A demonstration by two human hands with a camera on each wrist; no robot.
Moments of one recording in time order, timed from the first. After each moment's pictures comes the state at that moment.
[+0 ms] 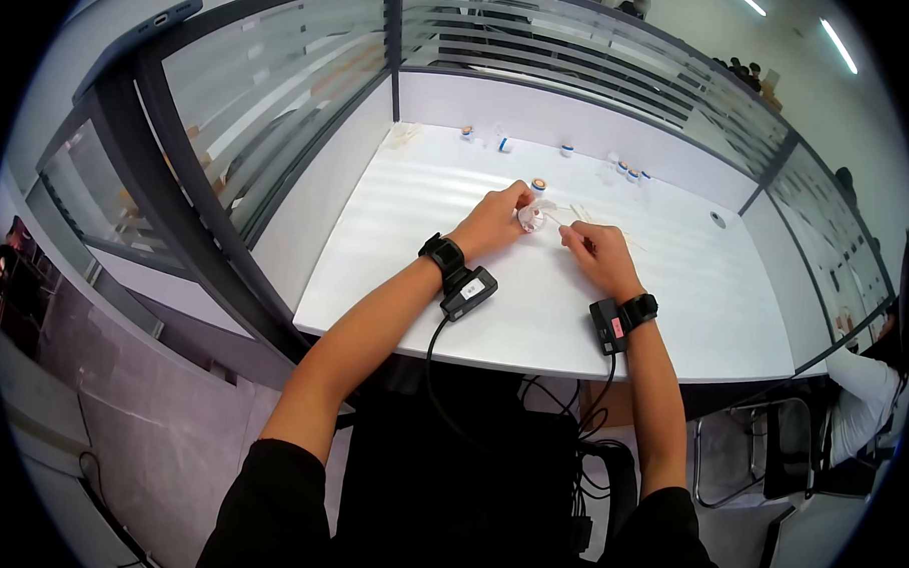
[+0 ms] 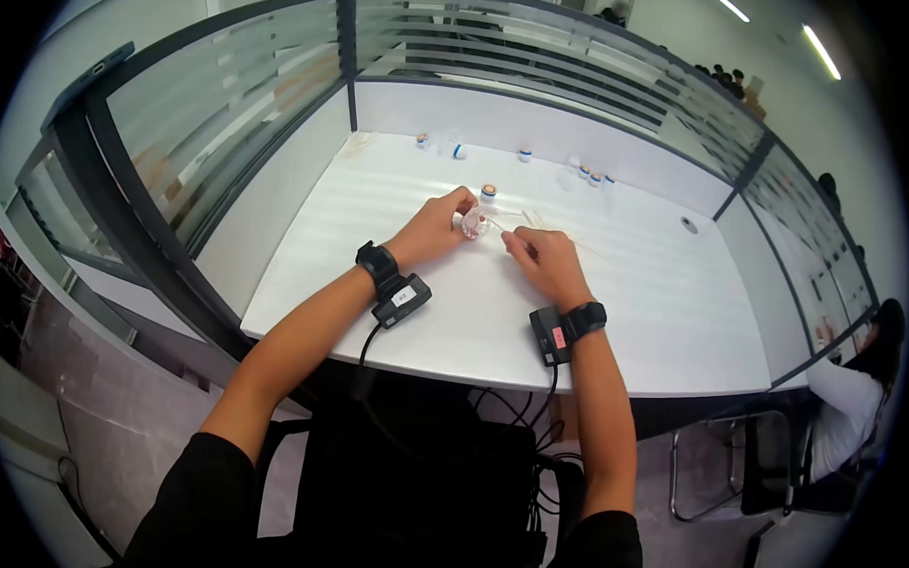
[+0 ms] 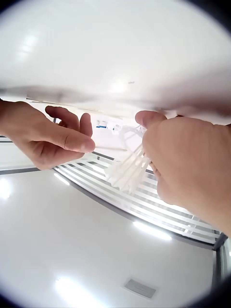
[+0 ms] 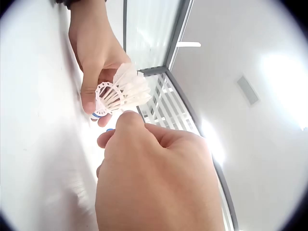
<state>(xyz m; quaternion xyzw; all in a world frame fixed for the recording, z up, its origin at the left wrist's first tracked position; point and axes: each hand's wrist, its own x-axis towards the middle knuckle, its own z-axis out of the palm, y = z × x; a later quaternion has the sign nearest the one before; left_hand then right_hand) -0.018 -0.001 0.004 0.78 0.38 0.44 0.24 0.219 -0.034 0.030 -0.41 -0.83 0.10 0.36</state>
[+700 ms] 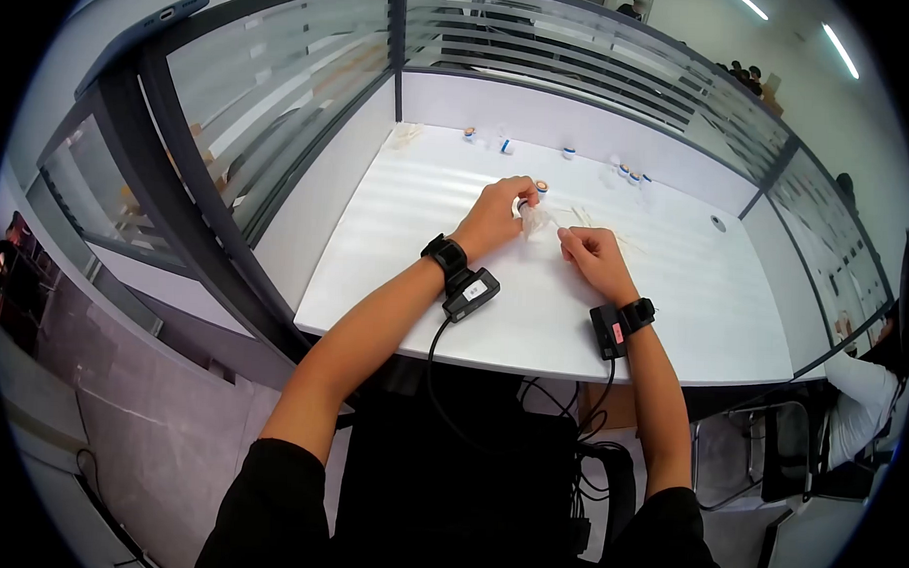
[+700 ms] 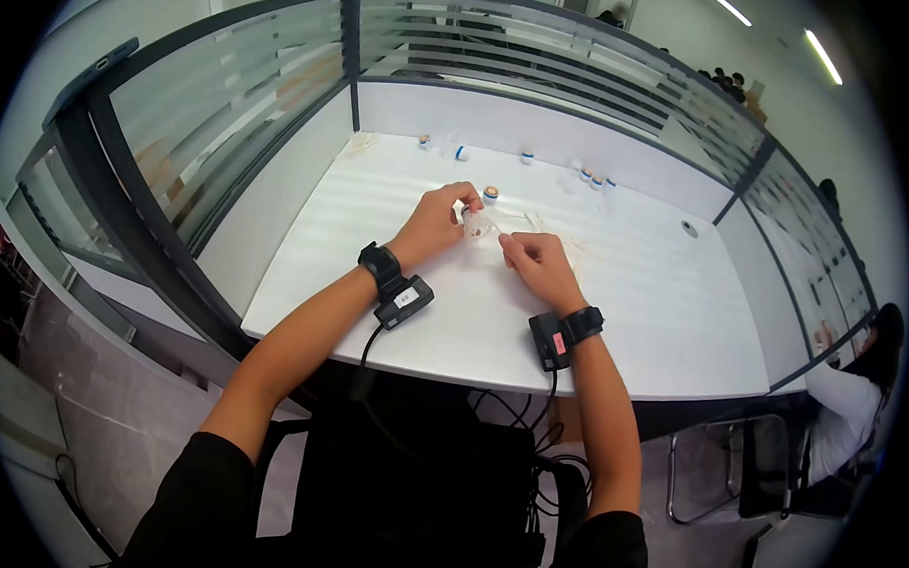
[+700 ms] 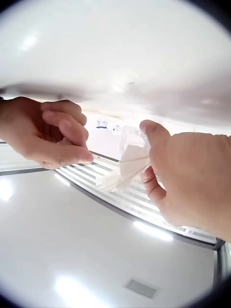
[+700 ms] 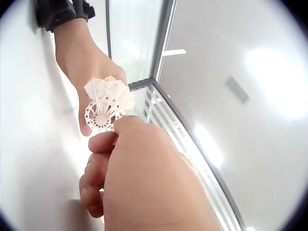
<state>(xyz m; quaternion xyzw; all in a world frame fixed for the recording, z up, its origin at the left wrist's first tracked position) -0.017 -0.006 0.015 0.76 0.33 0.51 0.21 0.214 -0.033 0.024 -0.40 -0.78 0.33 0.36</state>
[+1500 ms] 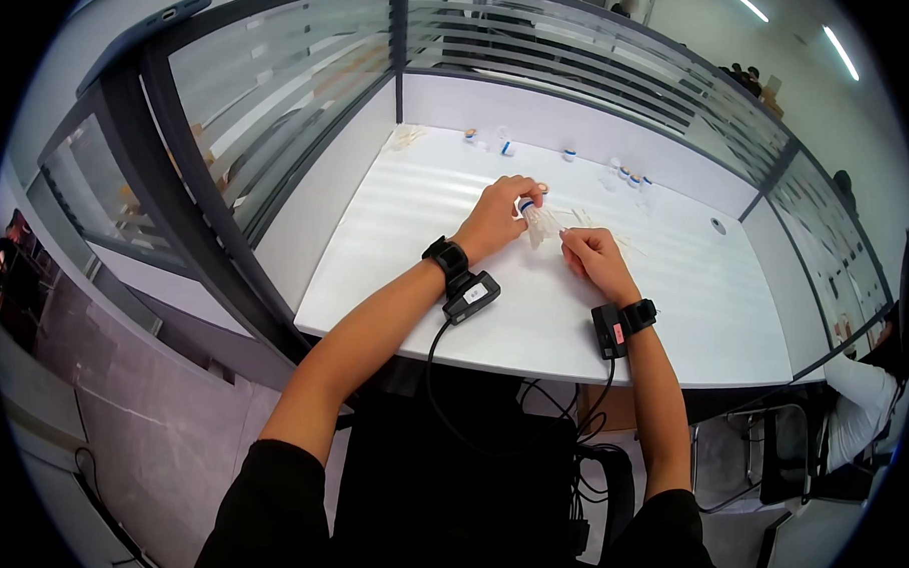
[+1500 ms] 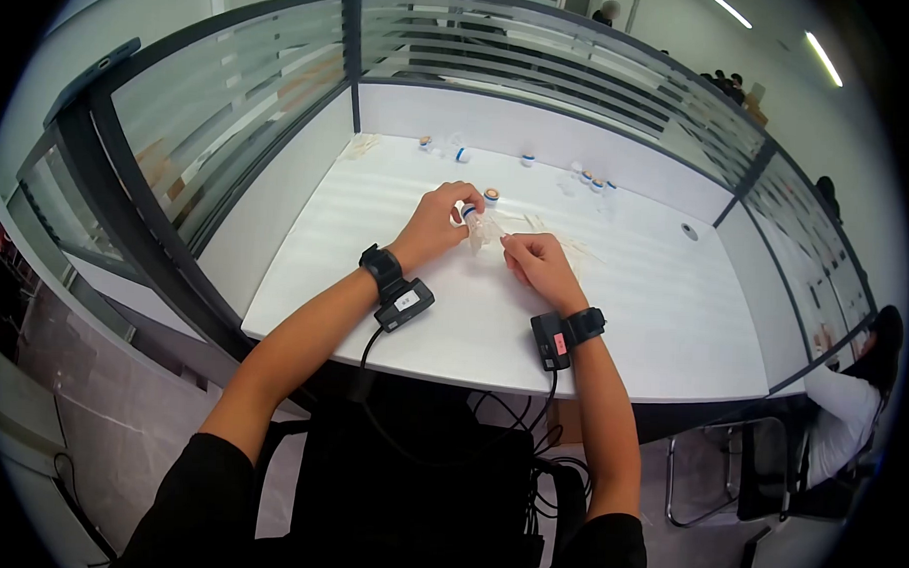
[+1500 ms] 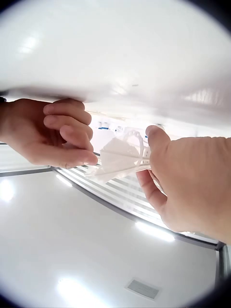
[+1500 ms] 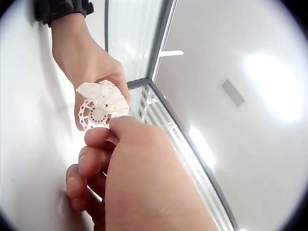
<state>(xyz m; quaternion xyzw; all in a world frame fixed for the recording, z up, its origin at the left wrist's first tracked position) -0.016 -0.003 0.013 0.77 0.34 0.51 0.17 0.215 -0.027 0.022 -0.39 -0.74 0.42 0.35</state>
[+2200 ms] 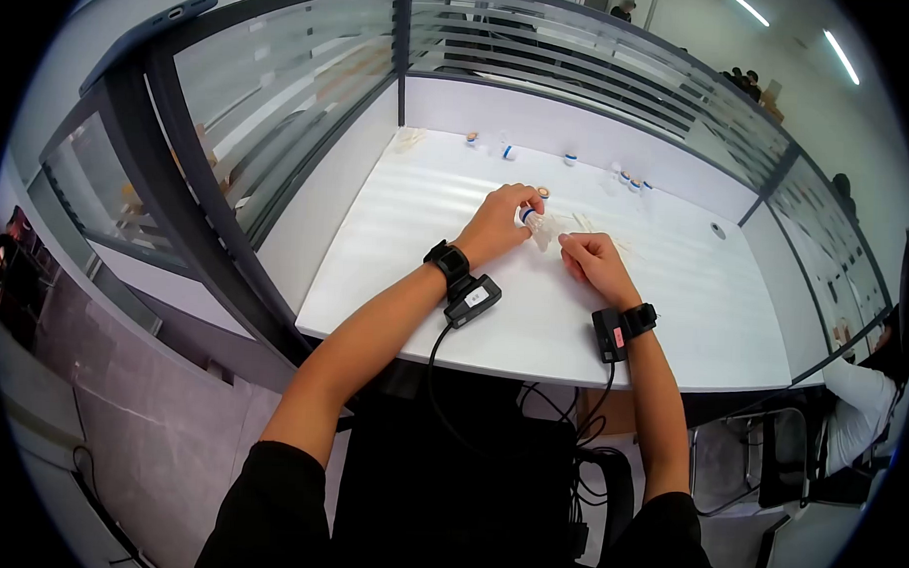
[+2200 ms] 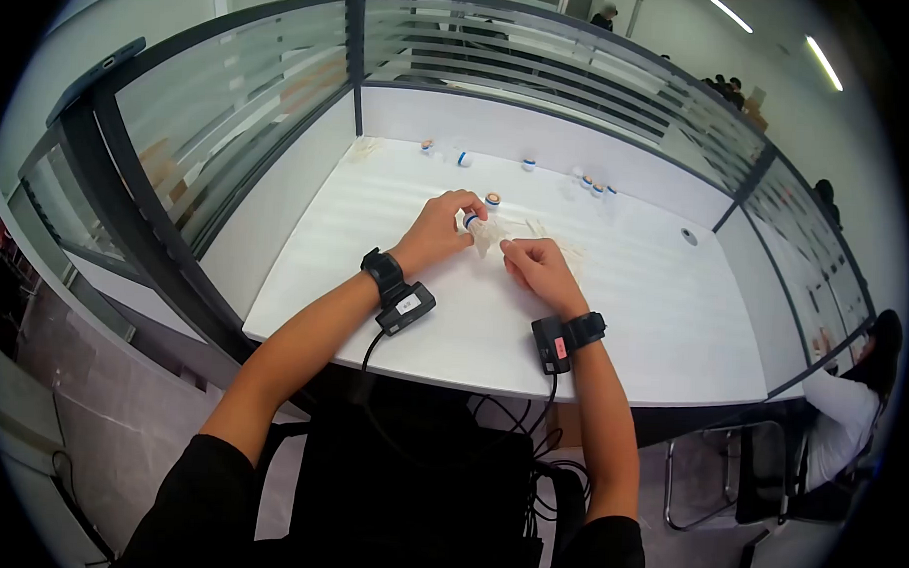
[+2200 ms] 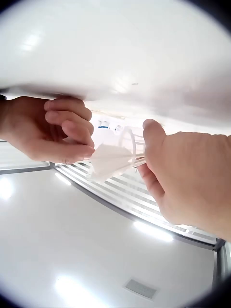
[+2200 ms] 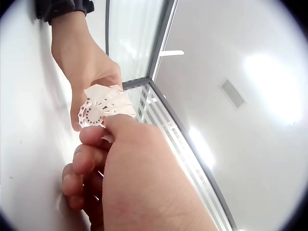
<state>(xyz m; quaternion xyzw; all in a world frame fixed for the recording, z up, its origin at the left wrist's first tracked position) -0.017 -0.002 0.010 0.77 0.34 0.50 0.17 0.216 -0.027 0.025 -0.39 -0.75 0.42 0.34</state>
